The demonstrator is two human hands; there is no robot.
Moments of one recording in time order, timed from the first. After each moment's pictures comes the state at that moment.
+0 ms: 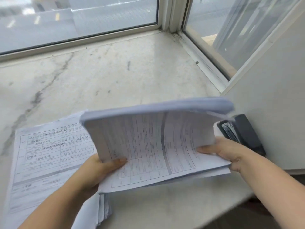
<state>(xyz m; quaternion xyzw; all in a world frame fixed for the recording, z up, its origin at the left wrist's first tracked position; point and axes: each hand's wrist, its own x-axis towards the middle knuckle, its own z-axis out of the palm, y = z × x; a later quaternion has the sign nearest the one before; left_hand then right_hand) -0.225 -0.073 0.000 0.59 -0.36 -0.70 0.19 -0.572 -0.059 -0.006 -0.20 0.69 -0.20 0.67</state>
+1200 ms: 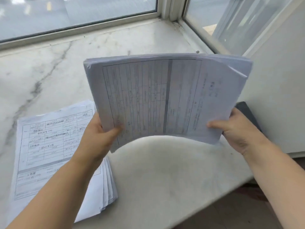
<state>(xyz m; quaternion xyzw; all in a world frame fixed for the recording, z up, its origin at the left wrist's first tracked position) -0.231 -0.092 0.012 0.53 -0.48 -0.58 0.40 -0.544 -0.061 0.035 -0.34 0.67 -0.43 0.51</state>
